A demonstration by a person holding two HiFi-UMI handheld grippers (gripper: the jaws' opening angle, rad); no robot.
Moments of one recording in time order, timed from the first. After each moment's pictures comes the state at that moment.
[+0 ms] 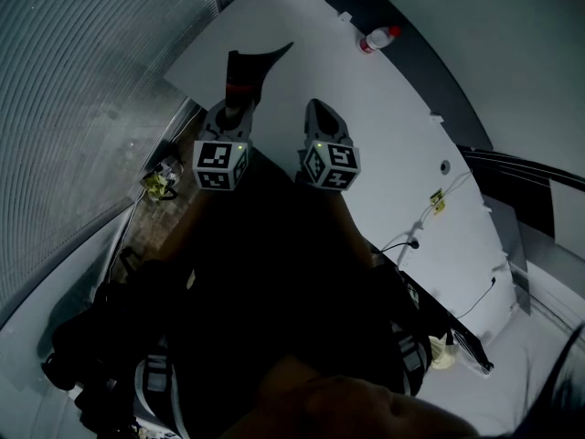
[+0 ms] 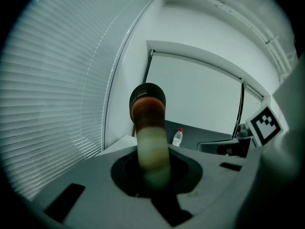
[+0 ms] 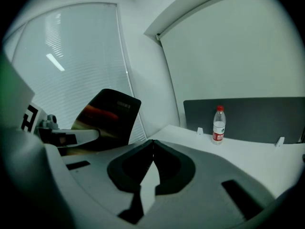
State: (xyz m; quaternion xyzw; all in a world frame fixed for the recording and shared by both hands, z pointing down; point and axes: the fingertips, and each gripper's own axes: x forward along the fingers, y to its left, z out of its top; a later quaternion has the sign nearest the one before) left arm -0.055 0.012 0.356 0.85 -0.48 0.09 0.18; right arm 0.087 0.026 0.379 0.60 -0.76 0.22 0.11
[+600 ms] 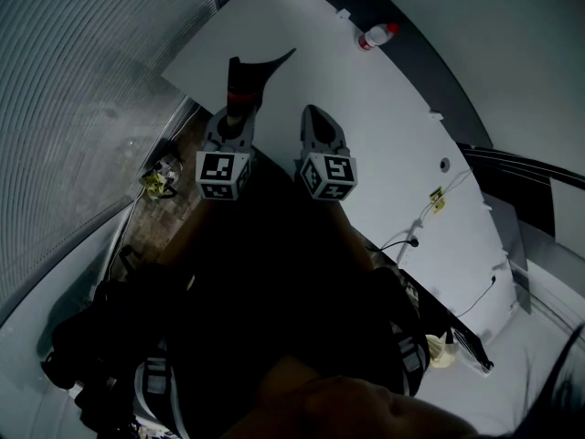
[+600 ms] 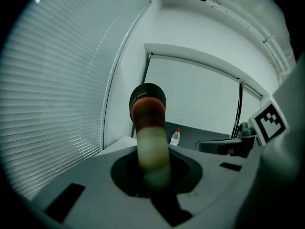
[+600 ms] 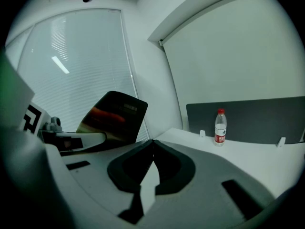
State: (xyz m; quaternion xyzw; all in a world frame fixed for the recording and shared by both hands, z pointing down) left arm -0.044 0.034 0.353 0.85 -0.49 0.08 0.17; right arm 0.082 0.047 0.369 0.59 -0.78 0.20 0.08
